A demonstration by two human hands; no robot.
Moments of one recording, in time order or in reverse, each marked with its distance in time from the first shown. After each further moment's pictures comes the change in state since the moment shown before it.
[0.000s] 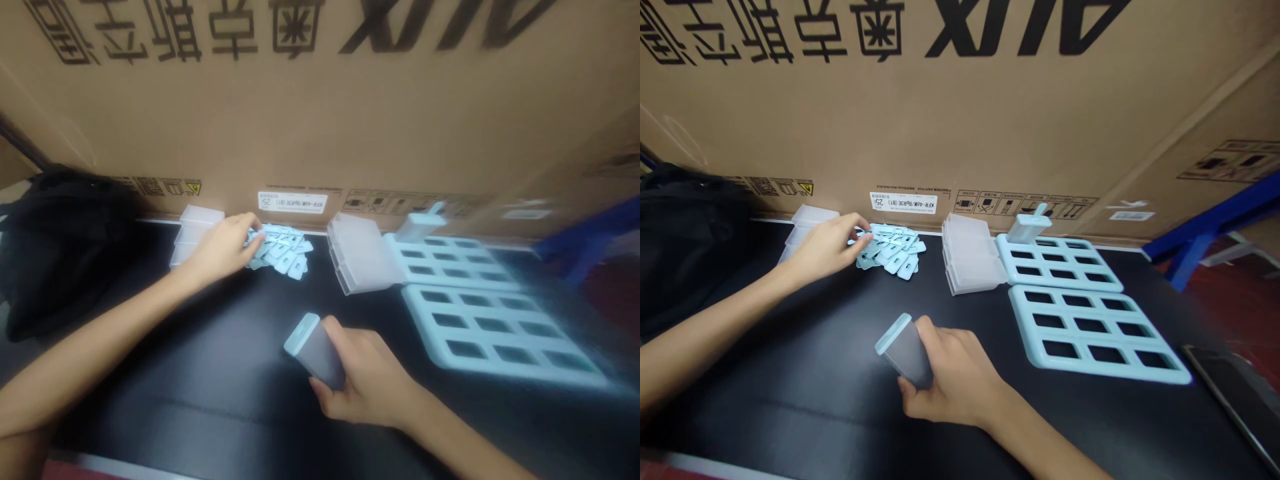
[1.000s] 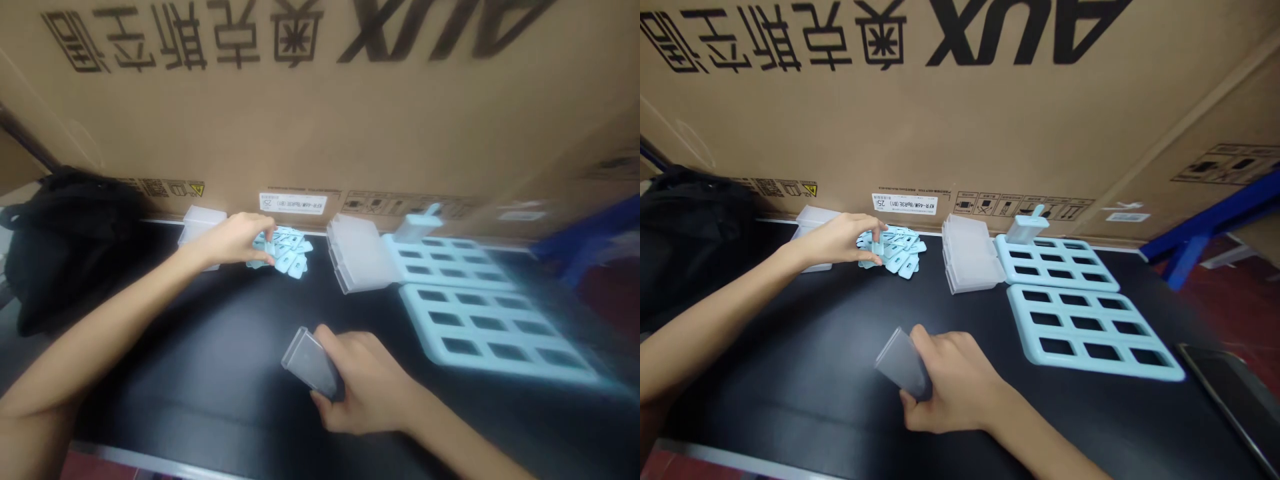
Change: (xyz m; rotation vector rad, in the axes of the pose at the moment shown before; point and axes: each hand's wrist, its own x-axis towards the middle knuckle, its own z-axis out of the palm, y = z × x) left_hand 0.030 -0.017 -0.006 -0.048 -0.185 0.334; right_hand -0.002 -0.010 -0.004 -0.066 -0.249 0.069
